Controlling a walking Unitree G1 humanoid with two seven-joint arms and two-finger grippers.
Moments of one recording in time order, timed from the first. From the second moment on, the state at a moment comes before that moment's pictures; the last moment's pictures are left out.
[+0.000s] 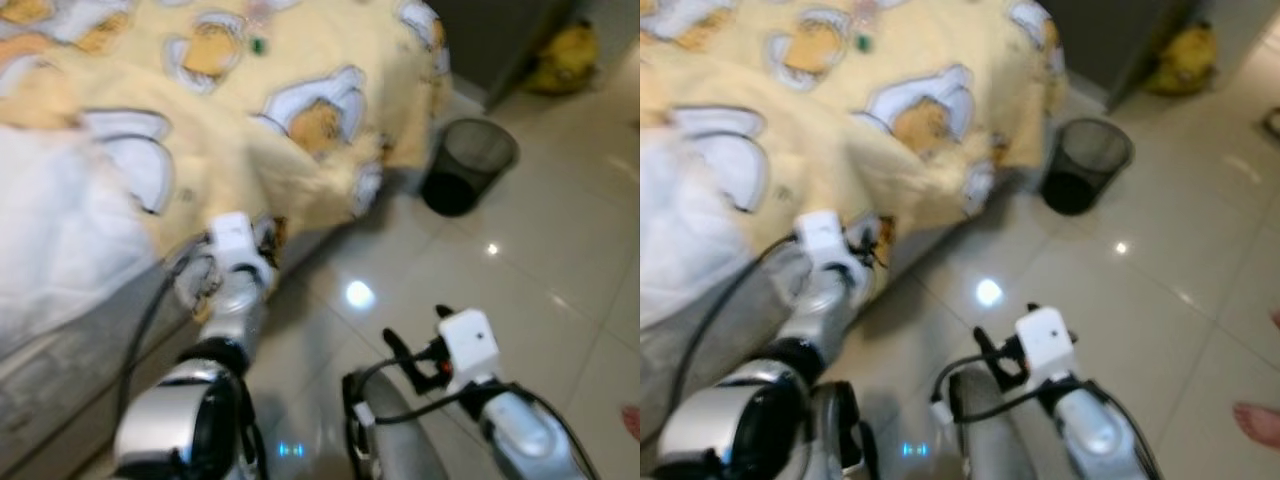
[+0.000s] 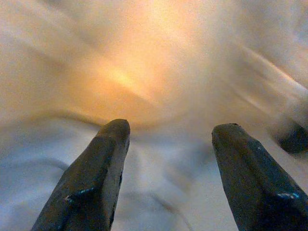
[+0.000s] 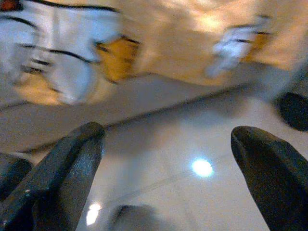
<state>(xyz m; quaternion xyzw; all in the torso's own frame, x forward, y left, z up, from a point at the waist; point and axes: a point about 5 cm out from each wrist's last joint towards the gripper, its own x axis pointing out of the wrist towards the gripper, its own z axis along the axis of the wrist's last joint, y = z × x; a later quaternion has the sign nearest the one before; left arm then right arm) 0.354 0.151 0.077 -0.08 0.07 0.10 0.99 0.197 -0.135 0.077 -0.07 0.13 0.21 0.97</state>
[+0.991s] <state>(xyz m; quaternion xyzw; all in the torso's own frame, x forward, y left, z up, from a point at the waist) 0.329 0.164 0.064 0.00 0.08 0.13 0.99 0.196 -0.140 0.078 -0.07 0.13 0.21 0.97</state>
